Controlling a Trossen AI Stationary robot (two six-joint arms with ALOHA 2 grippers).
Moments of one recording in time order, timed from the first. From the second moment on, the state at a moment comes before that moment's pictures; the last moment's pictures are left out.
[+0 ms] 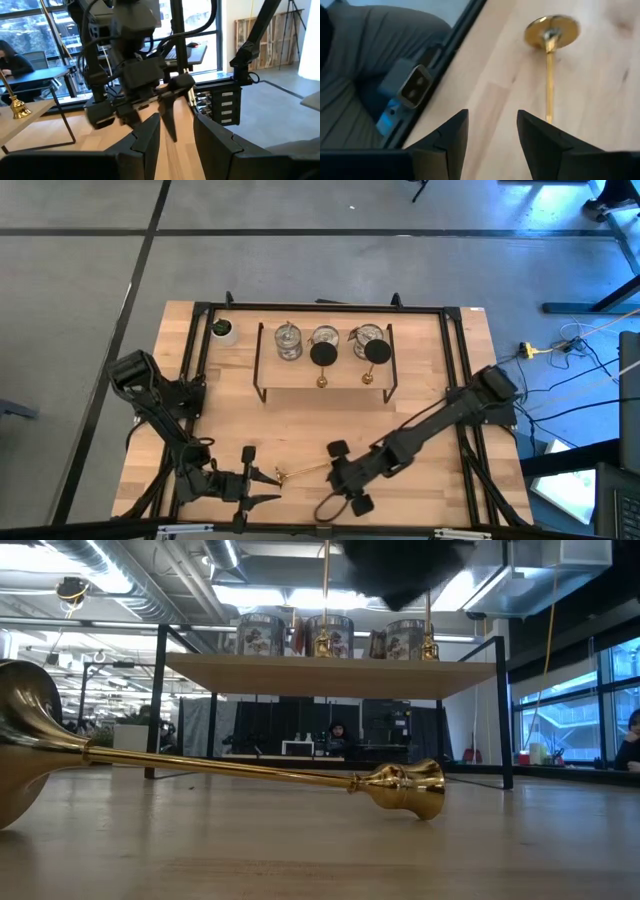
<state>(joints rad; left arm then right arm) -0.98 1.66 0.76 0.91 -0.95 0.11 0.58 1.91 1.33 -0.22 0.05 0.15</state>
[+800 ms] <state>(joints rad) -0.99 1.66 0.76 0.89 -0.94 0.10 0.48 2.03 1.42 -0.27 0.02 0.13</state>
